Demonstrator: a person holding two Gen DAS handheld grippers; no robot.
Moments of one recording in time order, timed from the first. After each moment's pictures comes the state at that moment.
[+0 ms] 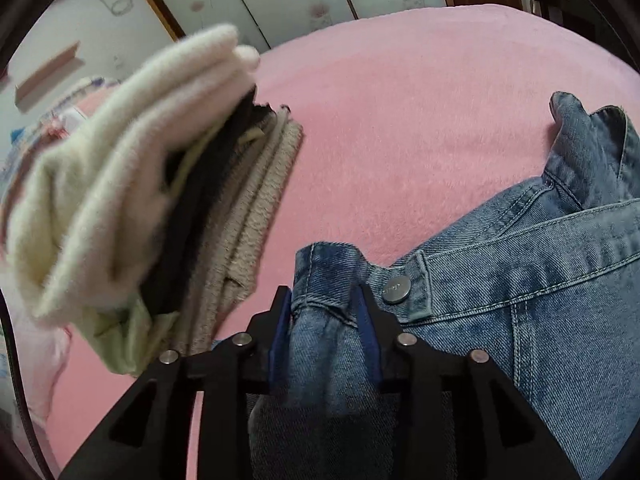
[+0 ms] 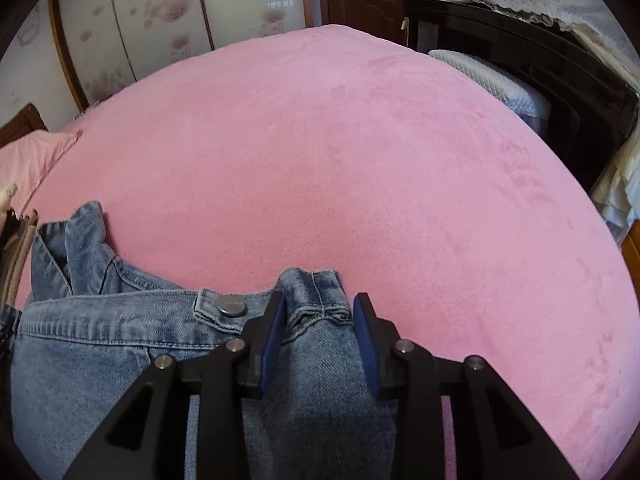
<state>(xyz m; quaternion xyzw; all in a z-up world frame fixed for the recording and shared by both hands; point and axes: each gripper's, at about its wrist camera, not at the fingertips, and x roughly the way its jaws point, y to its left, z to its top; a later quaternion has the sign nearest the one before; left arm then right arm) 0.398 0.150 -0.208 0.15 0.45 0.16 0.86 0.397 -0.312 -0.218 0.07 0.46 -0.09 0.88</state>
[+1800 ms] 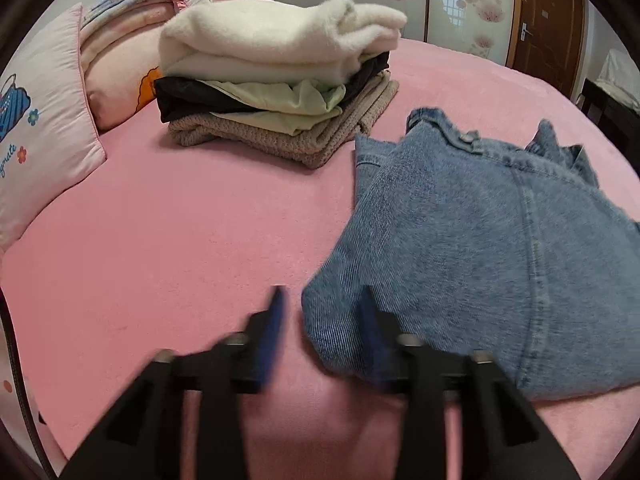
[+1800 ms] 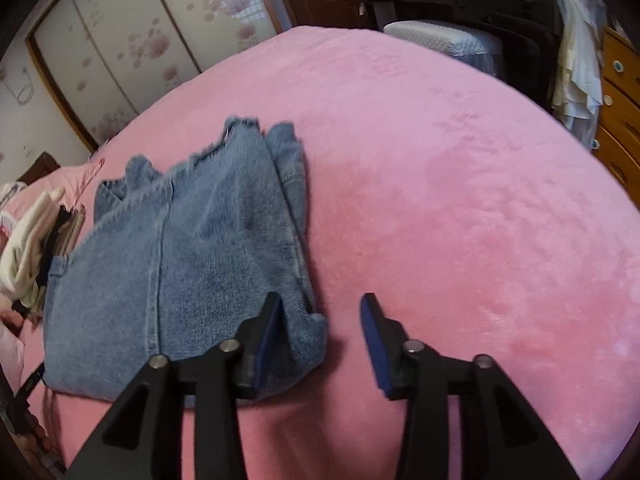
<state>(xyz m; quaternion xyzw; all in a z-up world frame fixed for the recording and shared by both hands) 0.169 0.218 -0.178 -0.06 0.44 0.19 0.88 0.177 -0.346 -0.211 0.19 0.43 -0.09 0.88</state>
